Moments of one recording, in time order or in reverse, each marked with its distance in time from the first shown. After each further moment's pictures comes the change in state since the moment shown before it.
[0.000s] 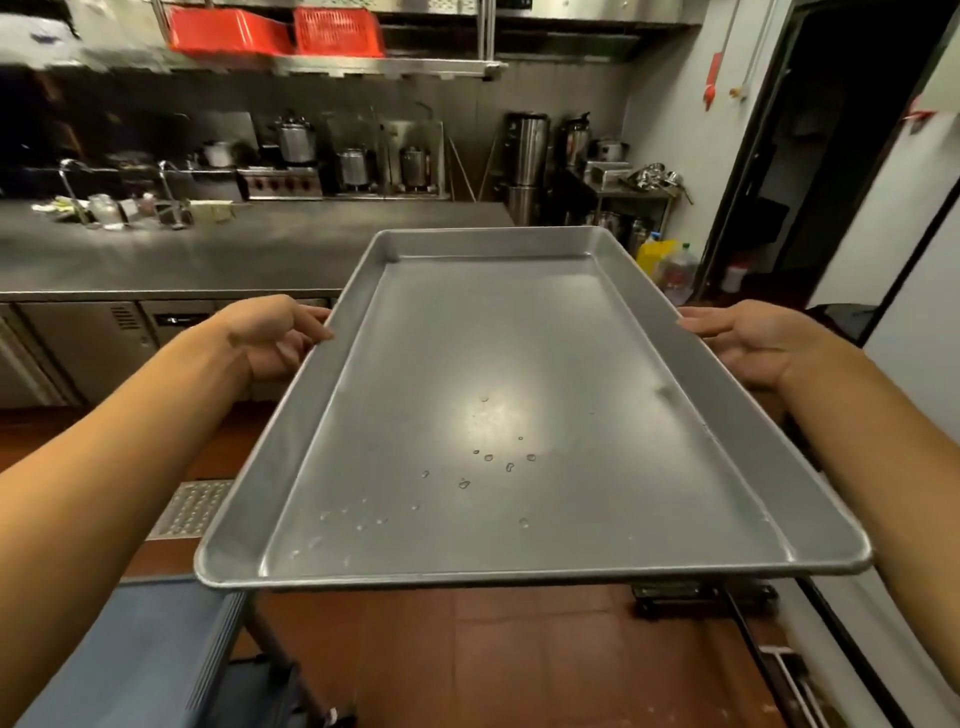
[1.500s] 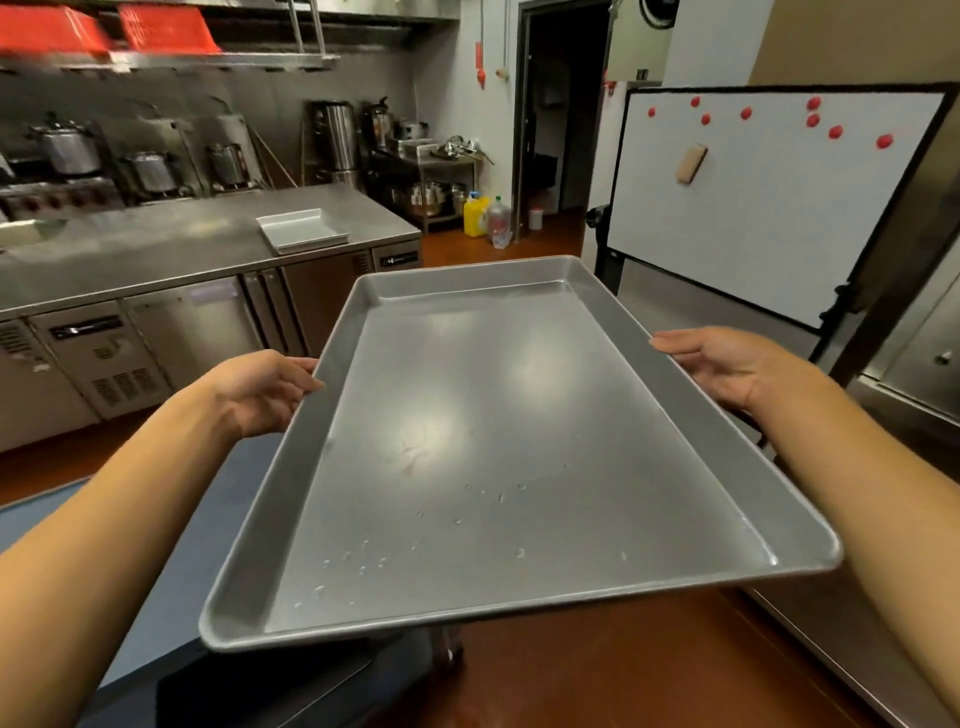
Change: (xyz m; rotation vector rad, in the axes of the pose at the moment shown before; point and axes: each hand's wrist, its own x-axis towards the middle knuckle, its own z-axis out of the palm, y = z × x) left_hand -0.418 -0.241 -0.382 0.197 -0.450 -0.068; right_hand -0.665 0.346 0.275 0.147 0.397 -0.017
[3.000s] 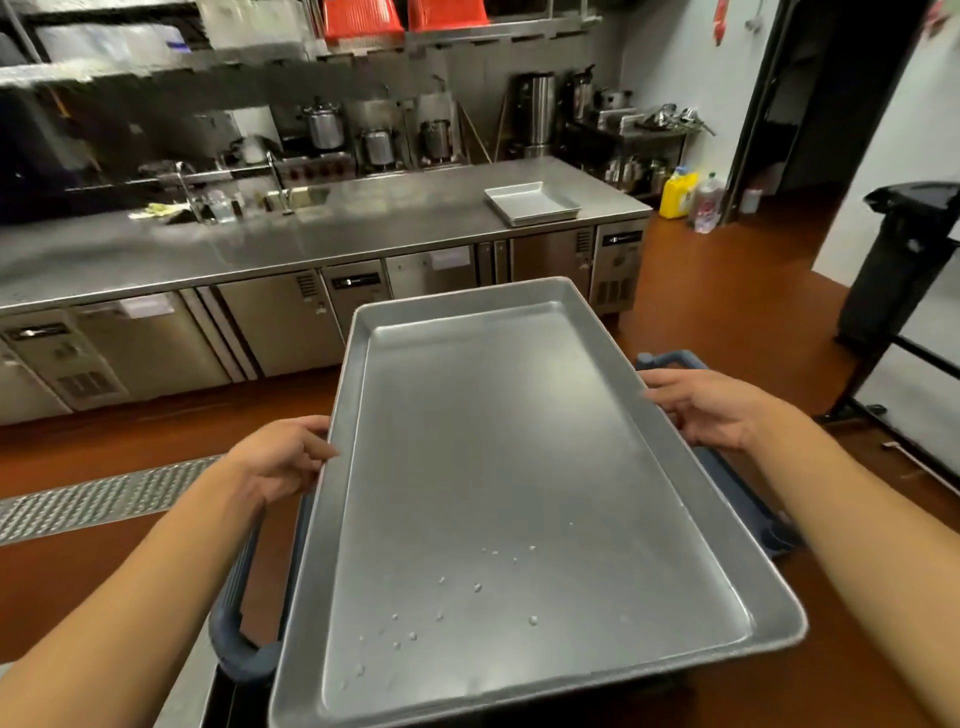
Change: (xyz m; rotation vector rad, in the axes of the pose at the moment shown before) left_hand -0.075 -0.117 -0.543 -0.043 0.265 -0.026; right_hand 0.047 0.133 0.544 -0.263 -0.605 0.116
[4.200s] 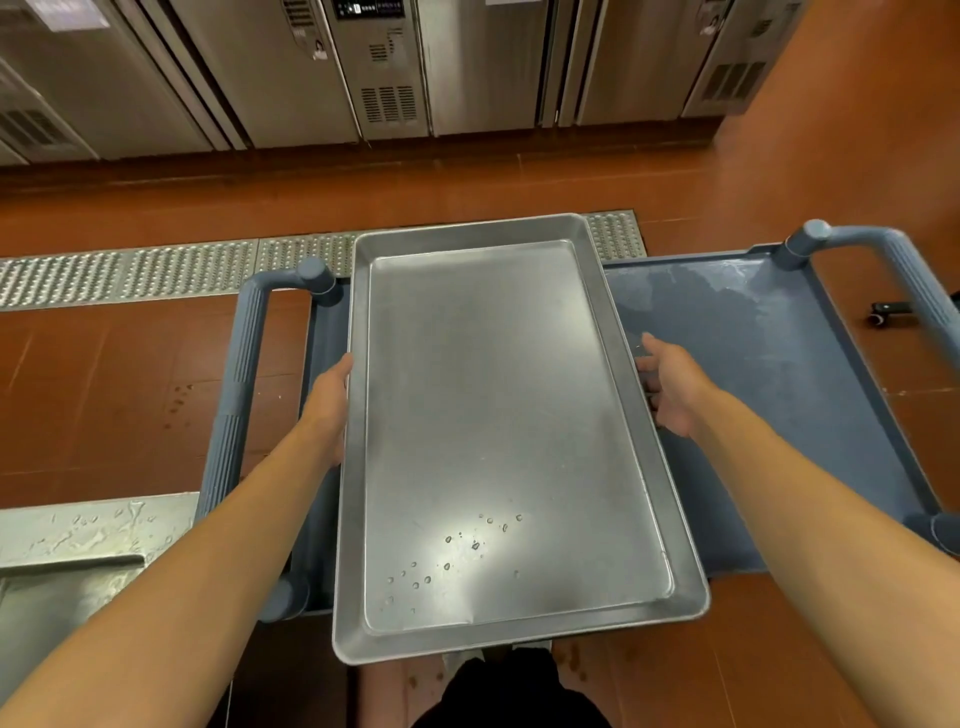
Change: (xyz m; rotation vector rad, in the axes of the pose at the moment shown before) left_hand 0.180 -0.129 -0.027 -0.262 0.362 -0.366; right_hand 0.261 0.124 0.093 -0.023 0.288 0.453
